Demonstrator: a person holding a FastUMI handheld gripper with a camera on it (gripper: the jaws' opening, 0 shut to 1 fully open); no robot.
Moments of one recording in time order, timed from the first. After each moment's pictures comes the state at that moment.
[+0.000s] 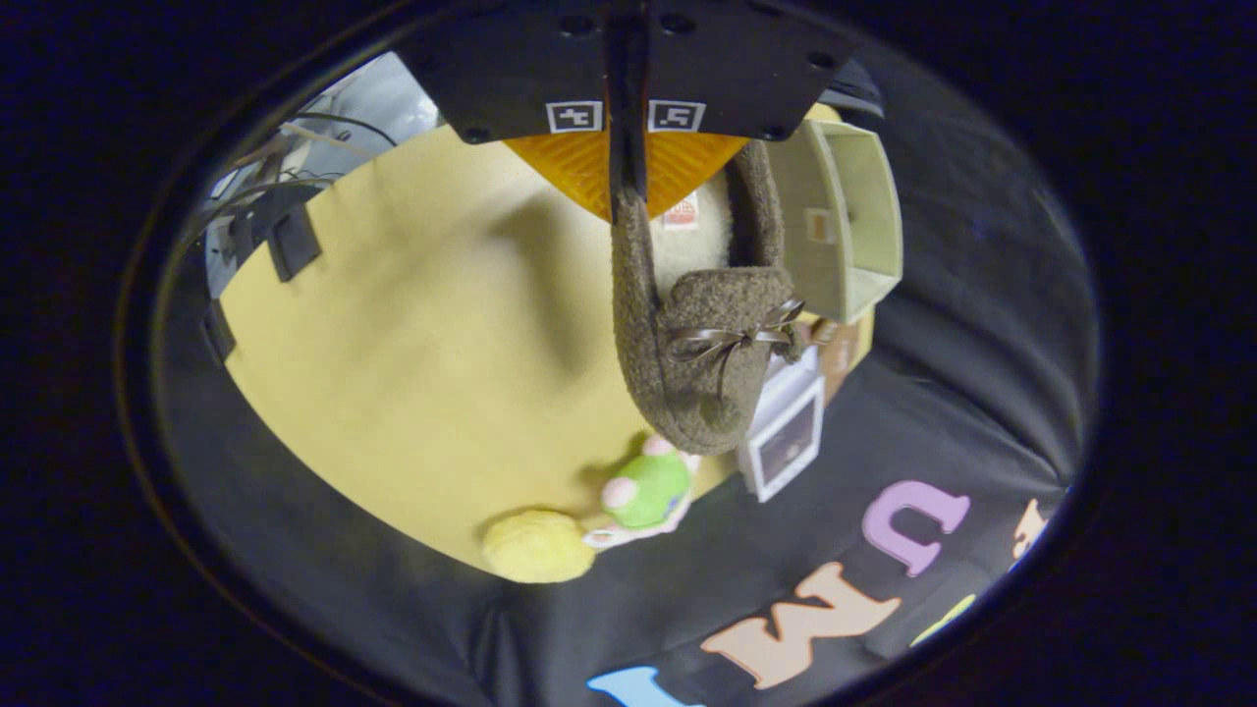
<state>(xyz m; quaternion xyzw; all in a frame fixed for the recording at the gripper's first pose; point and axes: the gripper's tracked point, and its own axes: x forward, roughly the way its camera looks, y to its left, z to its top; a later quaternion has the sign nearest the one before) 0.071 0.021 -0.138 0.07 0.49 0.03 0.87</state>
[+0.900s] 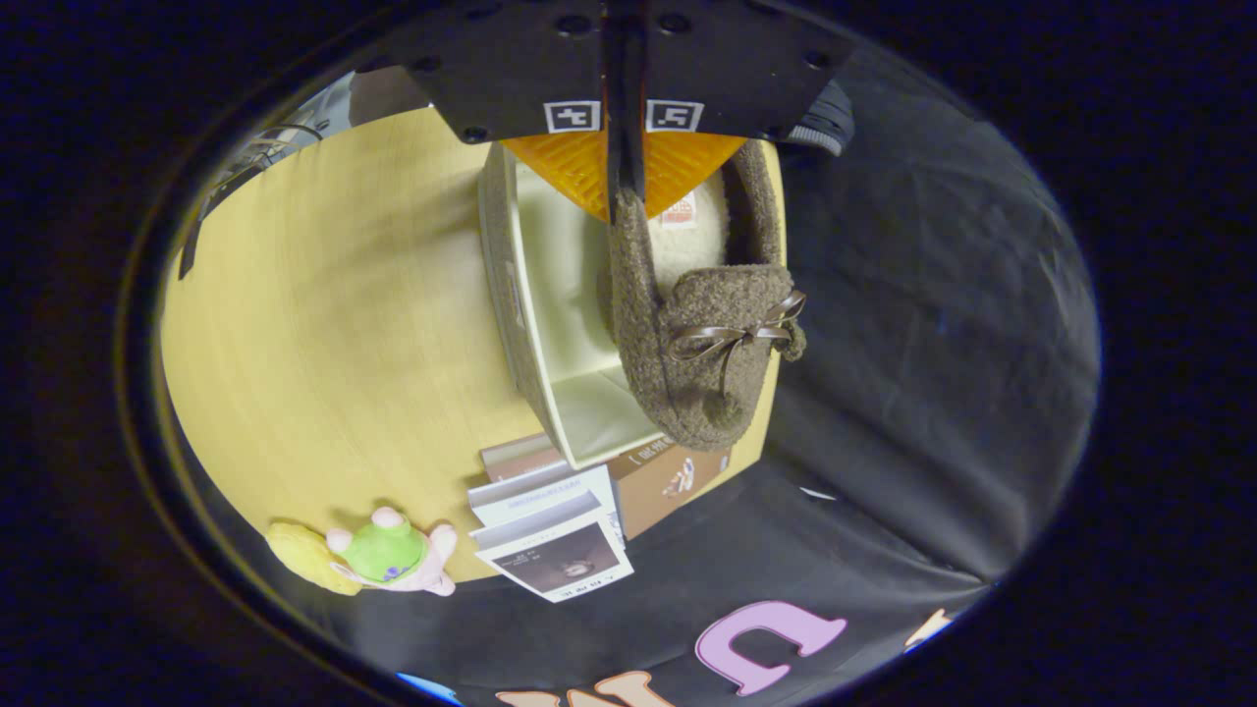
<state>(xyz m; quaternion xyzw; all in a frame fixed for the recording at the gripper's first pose) 0.024 0.247 -0.239 -0.01 0.56 0.10 0.82</state>
